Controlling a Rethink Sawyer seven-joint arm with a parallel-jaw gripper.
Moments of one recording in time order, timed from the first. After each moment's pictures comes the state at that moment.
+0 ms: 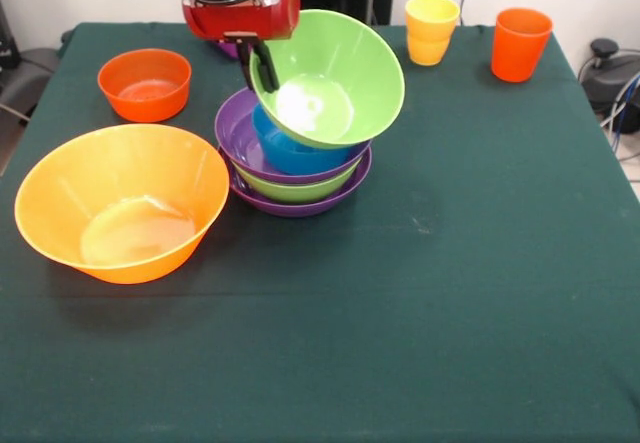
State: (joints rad) arm -0.89 -0.61 0.71 1.71 -0.53 0.80 2.07
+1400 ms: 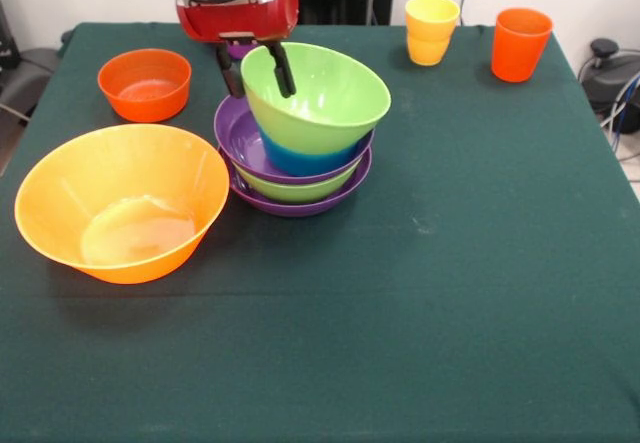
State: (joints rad) arm -0.92 -0.61 0.76 1.69 -0.54 0.80 2.07
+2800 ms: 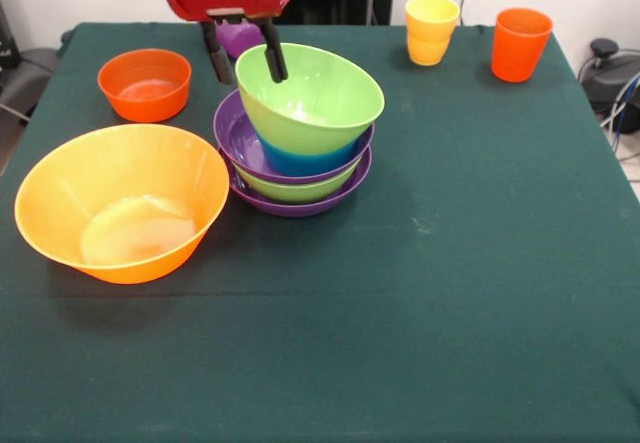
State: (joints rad) arm -0.94 -0.66 0.81 1.69 -0.54 0.81 2.07
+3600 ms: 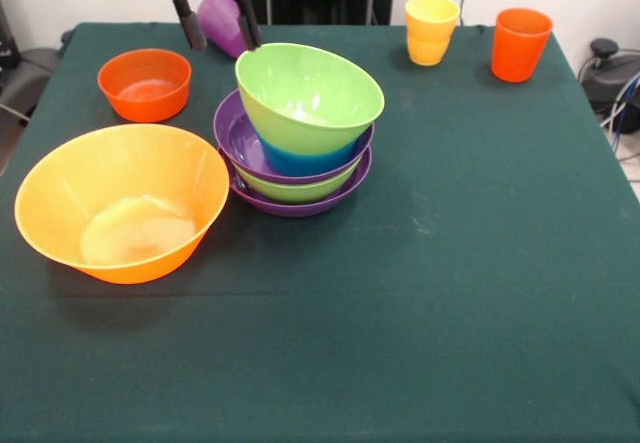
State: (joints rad) arm -0.98 -0.72 0.85 1.69 -0.53 0.94 2.06
